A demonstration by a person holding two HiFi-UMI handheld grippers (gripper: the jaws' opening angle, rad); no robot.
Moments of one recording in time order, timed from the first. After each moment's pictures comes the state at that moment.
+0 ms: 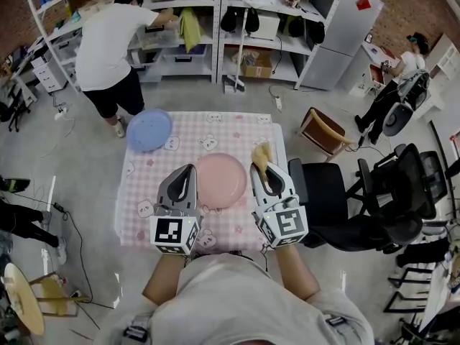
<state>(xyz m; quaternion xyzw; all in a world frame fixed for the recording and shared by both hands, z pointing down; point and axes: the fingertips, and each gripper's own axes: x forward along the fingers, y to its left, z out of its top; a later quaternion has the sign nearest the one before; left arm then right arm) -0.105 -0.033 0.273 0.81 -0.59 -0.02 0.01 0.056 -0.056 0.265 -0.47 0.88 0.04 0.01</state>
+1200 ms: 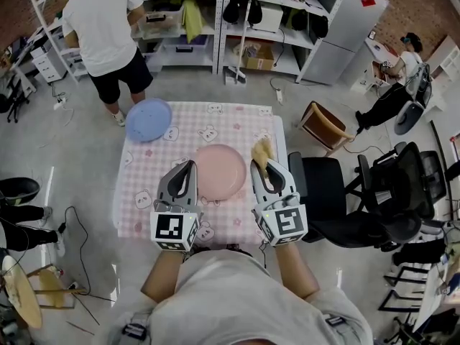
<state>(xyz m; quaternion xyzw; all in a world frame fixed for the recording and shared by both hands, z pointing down) -0.102 -0.031 0.284 0.80 -0.59 -0.01 0.02 0.056 -0.052 0.266 -0.47 0.88 0.05 -0.02</state>
